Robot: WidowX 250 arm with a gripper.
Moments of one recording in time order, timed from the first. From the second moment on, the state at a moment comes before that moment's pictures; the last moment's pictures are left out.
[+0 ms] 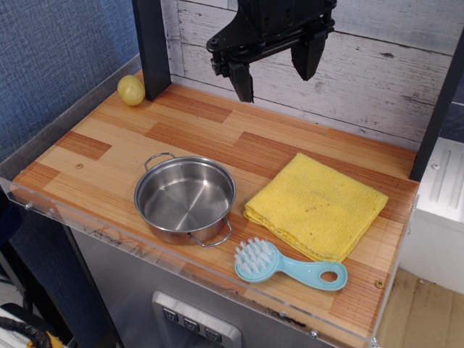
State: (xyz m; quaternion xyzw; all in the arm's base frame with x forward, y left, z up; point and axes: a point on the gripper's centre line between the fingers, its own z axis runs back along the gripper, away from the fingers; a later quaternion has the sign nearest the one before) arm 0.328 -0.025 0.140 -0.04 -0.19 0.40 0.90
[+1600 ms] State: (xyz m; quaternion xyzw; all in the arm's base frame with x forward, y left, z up) arm 0.267 -0.065 0.071 -0.04 -0.06 0.74 0.67
